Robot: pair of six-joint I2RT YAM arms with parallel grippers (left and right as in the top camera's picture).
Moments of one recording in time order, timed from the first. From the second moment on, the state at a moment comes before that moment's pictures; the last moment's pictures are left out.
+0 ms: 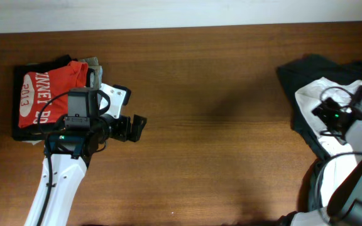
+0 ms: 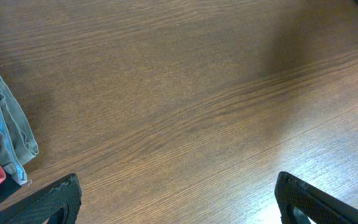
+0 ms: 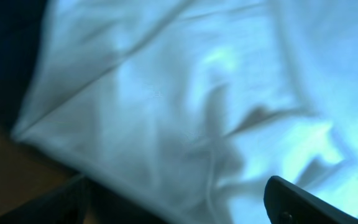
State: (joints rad) left arm -0.08 1.25 0.98 -0.65 0.34 0.13; right arm -0.57 1.68 0.98 -0.37 -0.06 0.39
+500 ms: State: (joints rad) left arm -0.08 1.25 0.98 -0.64 0.32 0.13; right arm -0.69 1.51 1.11 -0.54 -0.34 0.38
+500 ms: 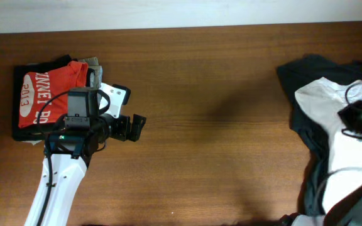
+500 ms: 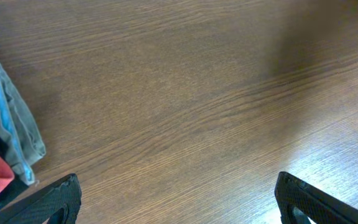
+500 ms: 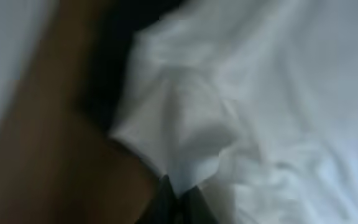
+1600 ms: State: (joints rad) left arm -0.36 2.09 1.45 -0.57 0.11 0.31; right arm 0.33 0.92 1.16 -0.86 0.08 0.50
